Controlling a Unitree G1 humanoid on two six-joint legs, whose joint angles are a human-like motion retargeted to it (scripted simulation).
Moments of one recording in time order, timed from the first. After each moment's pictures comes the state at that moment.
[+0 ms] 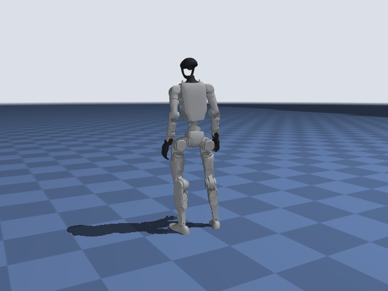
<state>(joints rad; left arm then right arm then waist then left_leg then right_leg) 0.18 0.21 -0.23 1.10 -0.26 -0.26 0.14 0.07 -0.22 0.24 1.15 0.30 -0.16 -0.24 0.08 -0.11 0.00 0.05 0.06 0.37 0.04 -0.21 -0.18 -0.01 -0.18 -0.24 0.06 -0.06 0.26</state>
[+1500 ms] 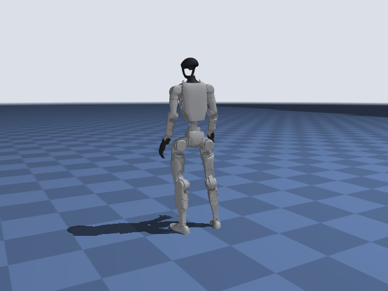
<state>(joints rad) 0.04 0.22 -0.26 1.16 -0.11 -0.23 0.21 0.01 -0.19 0.30 1.15 0.24 -0.15 -0.24 0.11 -0.11 -0.01 0.06 0.04 0.35 0.00 -0.19 -0.17 0.00 -0.19 -0.25 0.06 -0.07 0.25</state>
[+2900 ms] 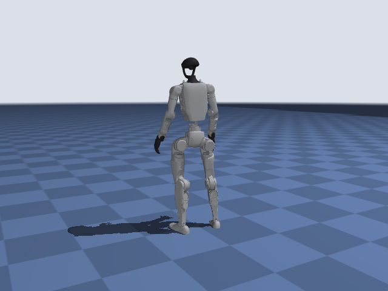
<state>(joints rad) -0.03 0.33 -0.28 1.05 -0.26 -0.21 0.04 0.03 -0.20 0.32 1.13 0.27 -0.10 -0.21 0.12 -0.11 -0.02 0.06 0.04 0.37 -0.01 -0.18 -0.16 -0.02 -0.19 -0.23 0.06 -0.06 0.26</state>
